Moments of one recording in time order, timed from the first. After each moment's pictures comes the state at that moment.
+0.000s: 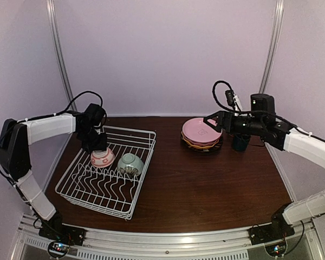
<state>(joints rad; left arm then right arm) -0.38 1.69 1.22 -0.69 -0.20 -0.41 0.44 1.21 0.98 -0.10 -0.39 0.42</state>
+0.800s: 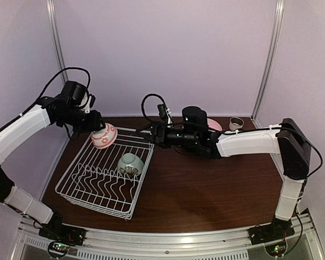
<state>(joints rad) -0.38 1.41 1.33 -0.77 0.00 -0.37 0.86 1.86 1.28 0.45 -0.44 0.87</state>
